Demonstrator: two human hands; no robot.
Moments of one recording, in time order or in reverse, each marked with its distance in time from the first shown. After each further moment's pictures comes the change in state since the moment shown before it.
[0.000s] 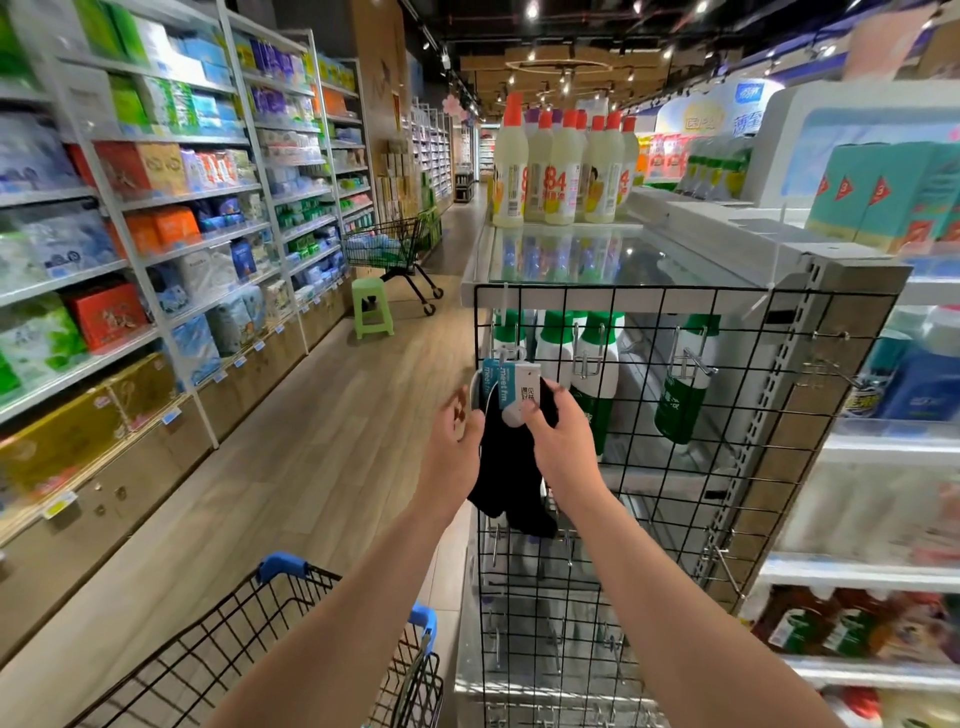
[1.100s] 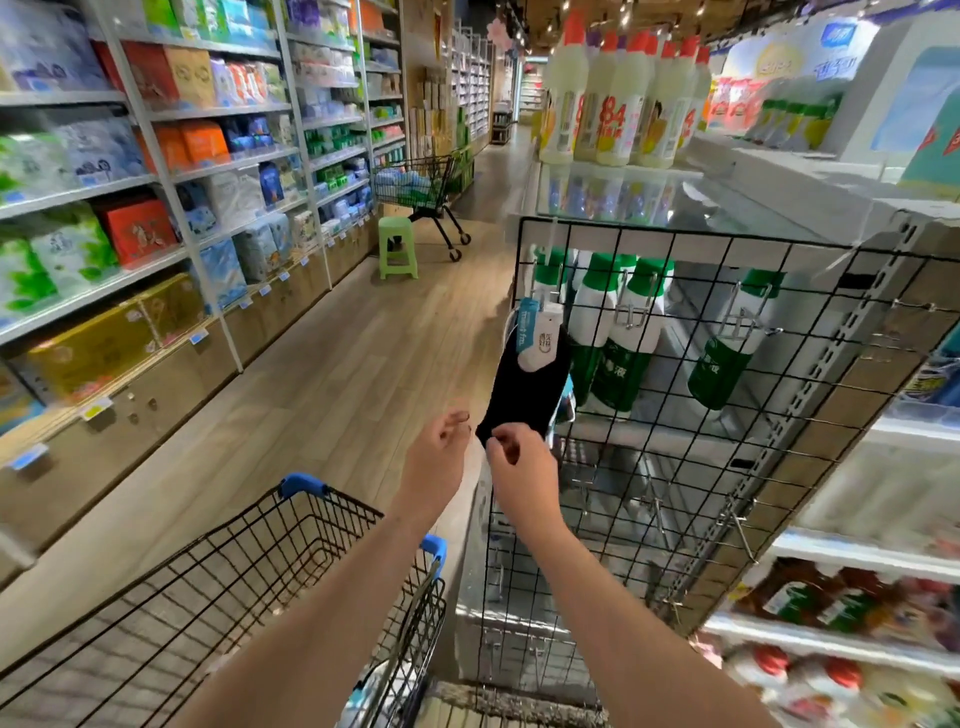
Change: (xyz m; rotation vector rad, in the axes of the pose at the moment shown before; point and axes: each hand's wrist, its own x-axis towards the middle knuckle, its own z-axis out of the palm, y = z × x) left_hand -0.039 -0.076 -0.036 0.126 0.021 -0.121; right_hand -0.074 0.053 0.061 -0.258 -0.110 0.057
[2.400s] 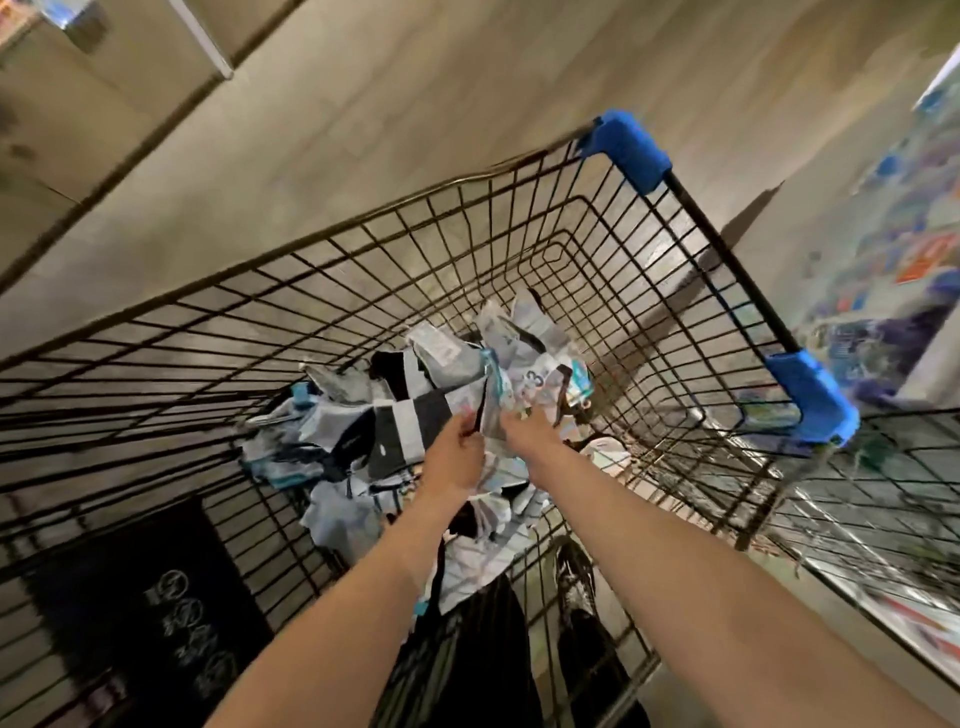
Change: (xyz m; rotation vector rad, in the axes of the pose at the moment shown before) left_hand -0.149 -0.471 -0.151 -0.034 0.188 -1.103; right_hand -0.161 0.218 0.460 -0.293 -0.979 1.000
